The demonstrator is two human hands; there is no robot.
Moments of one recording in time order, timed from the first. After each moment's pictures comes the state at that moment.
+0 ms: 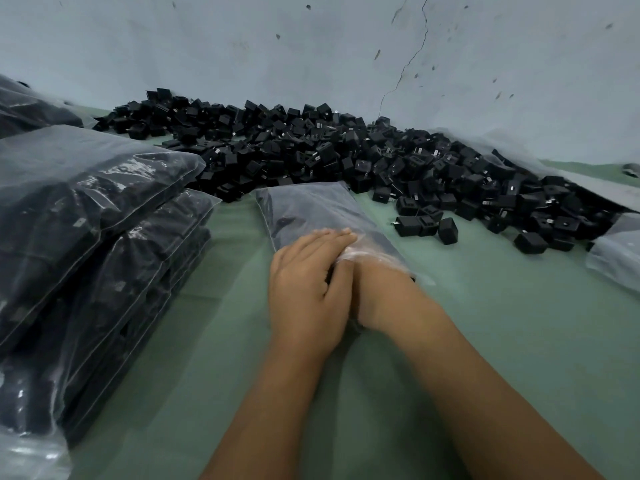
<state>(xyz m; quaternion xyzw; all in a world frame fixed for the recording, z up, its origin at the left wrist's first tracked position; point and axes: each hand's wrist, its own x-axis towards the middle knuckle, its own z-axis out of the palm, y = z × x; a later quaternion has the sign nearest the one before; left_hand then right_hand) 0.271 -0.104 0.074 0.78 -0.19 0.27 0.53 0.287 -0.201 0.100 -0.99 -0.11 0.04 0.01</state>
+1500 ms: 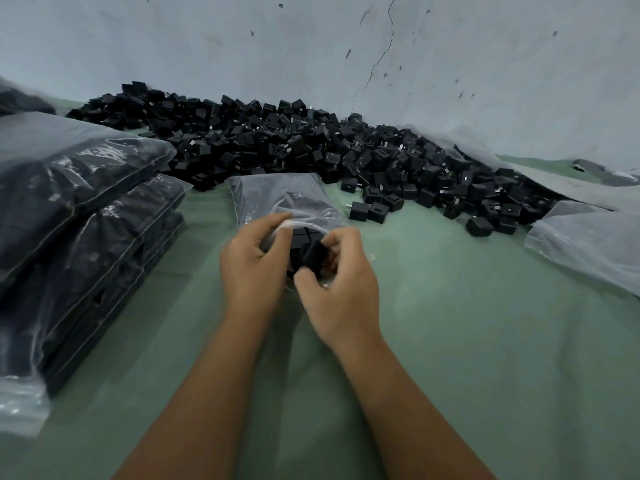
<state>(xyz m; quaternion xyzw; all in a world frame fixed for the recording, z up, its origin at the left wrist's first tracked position) 0.271 -0.098 0.073 0.71 -0.07 0.18 0.68 0.216 -0.190 0.072 -0.84 0.03 -0.34 0.42</state>
